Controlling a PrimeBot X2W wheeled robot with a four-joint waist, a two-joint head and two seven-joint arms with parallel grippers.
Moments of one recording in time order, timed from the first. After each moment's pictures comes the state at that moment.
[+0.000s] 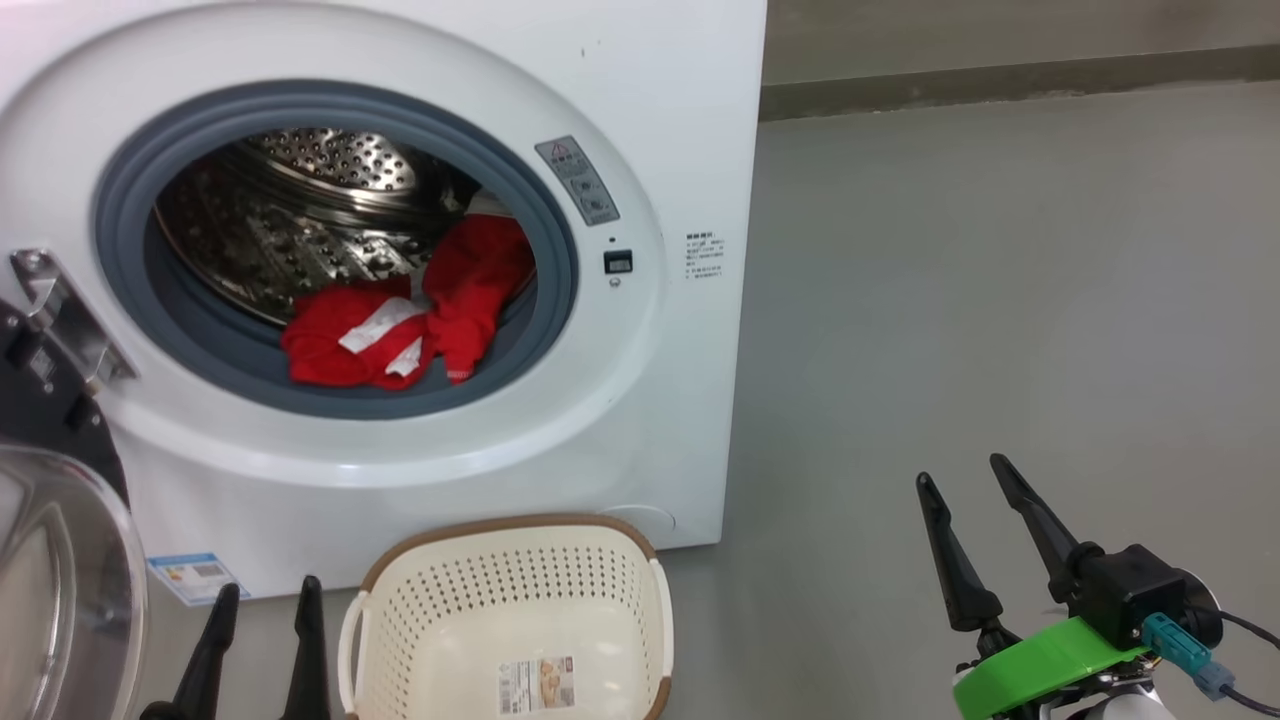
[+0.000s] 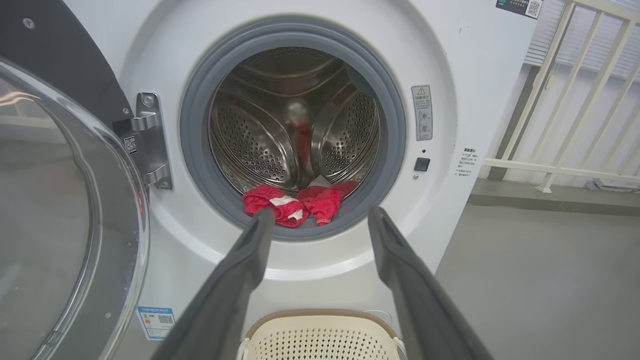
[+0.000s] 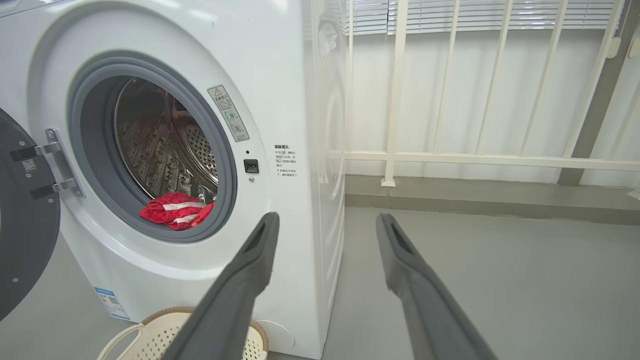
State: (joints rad) left arm 0.10 0.14 0.01 0.05 -0.34 -0.01 -0.25; right arm -0.04 -0.05 0.05 0.21 0.21 0.13 -0.26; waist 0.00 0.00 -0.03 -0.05
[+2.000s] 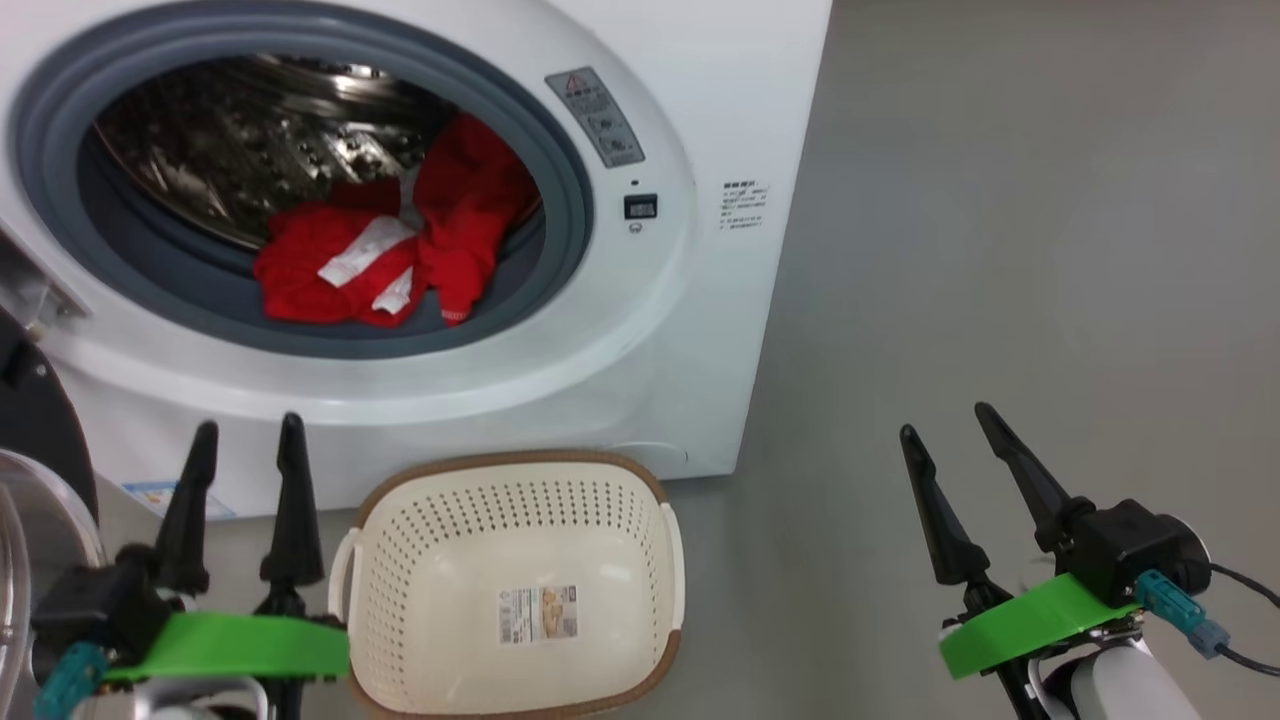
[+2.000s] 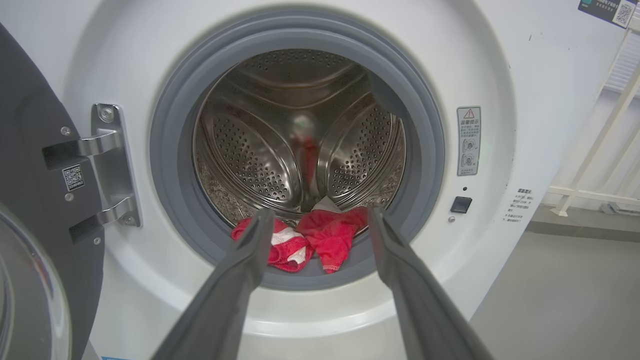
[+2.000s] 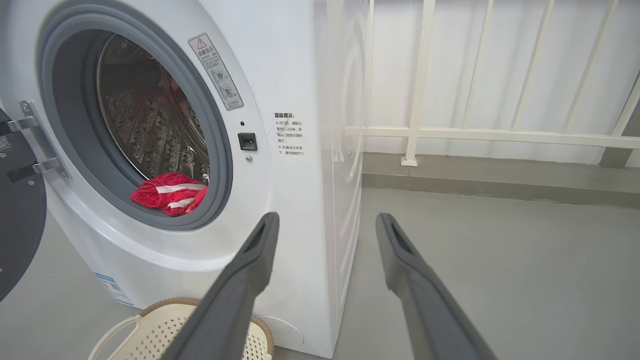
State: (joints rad) left arm -0.16 0.11 0.02 0.13 -0.36 -0.01 -0.25; right arm -0.11 -0.06 0.08 0.21 0.22 0.13 -0.26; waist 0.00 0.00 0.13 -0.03
